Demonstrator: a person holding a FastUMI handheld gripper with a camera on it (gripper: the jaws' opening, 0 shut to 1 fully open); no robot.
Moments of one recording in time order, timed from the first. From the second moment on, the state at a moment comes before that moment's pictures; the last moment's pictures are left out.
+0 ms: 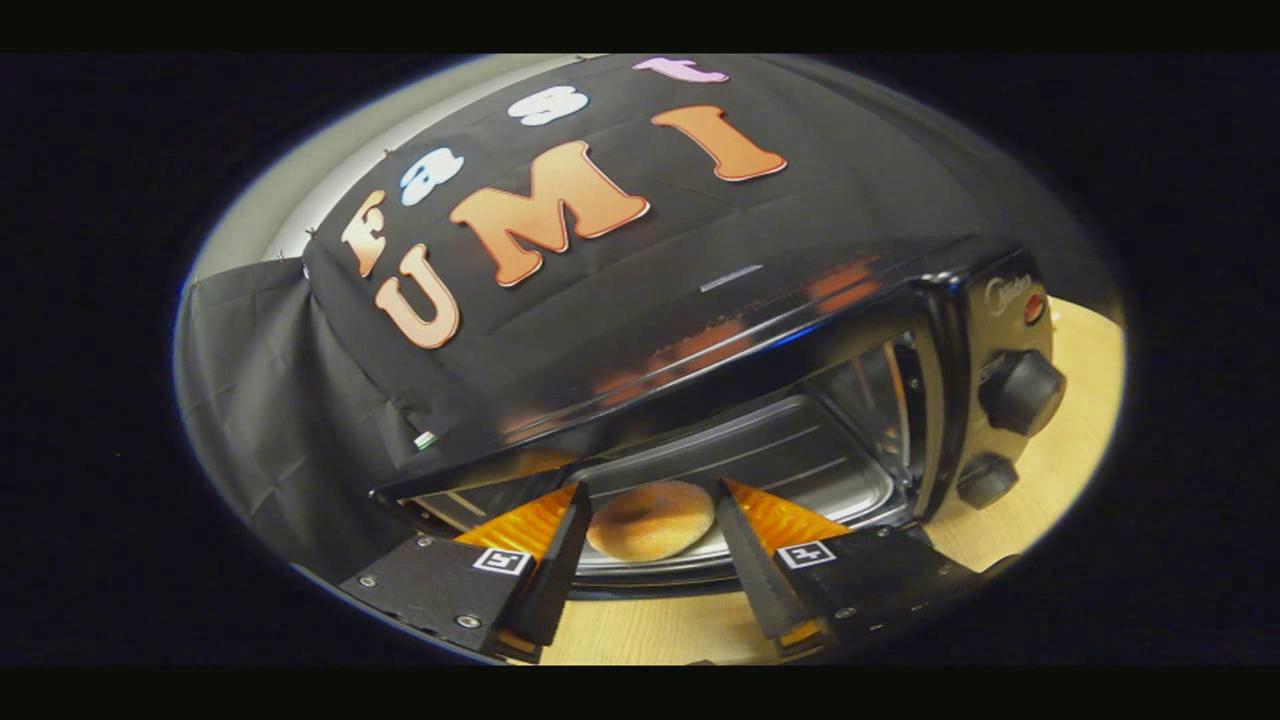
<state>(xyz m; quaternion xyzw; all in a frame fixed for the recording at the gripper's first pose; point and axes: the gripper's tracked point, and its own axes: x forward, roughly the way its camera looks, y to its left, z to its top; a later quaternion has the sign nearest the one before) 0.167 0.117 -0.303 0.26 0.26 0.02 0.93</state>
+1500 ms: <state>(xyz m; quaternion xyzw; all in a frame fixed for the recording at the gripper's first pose) -0.081 0.108 -0.341 0.10 0.40 0.06 0.91</state>
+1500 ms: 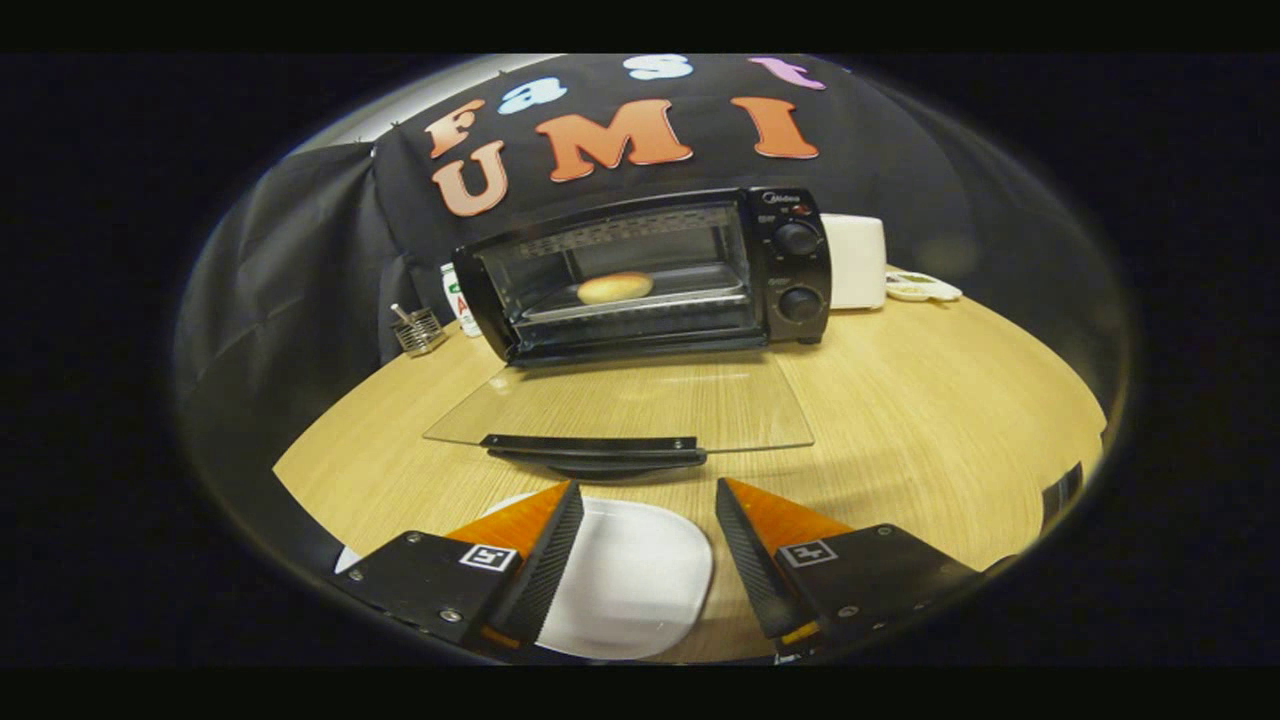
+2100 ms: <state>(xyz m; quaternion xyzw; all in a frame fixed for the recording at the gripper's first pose) -0.059 0.122 -0.338 0.09 0.43 0.06 0.90</state>
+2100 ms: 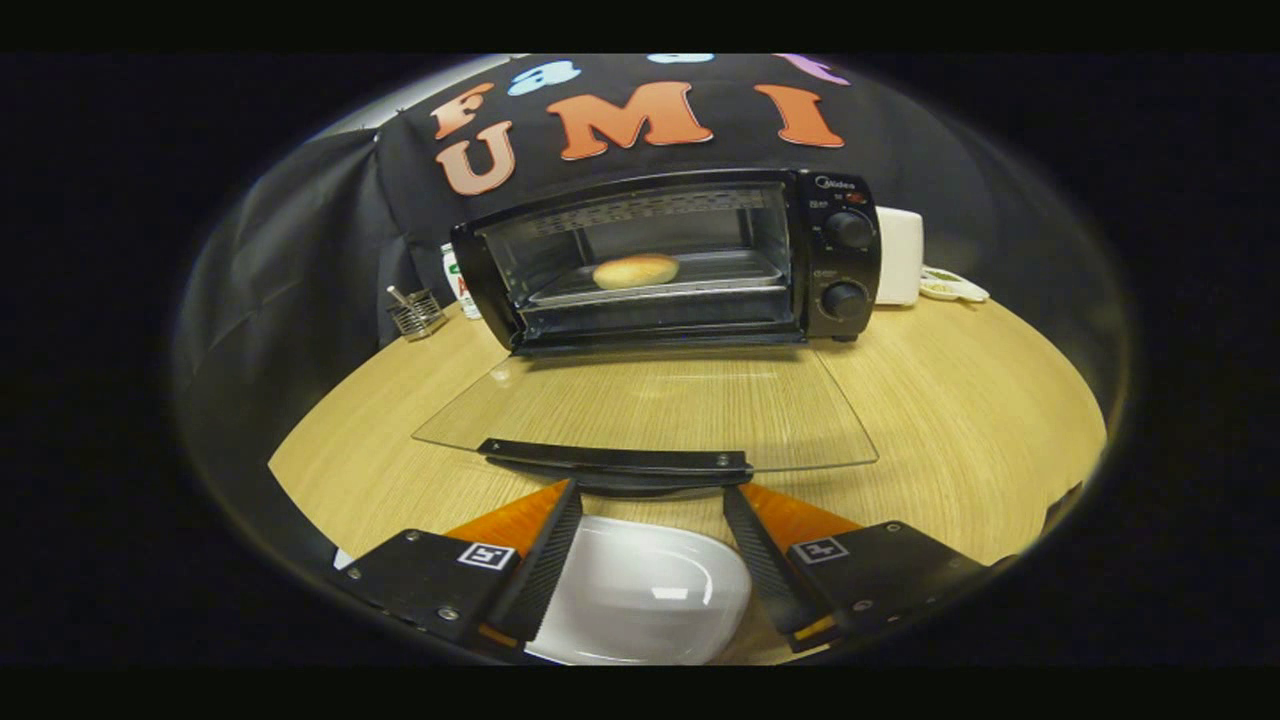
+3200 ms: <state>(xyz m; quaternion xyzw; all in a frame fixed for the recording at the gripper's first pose) 0.012 0.126 -0.294 0.04 0.34 0.04 0.94</state>
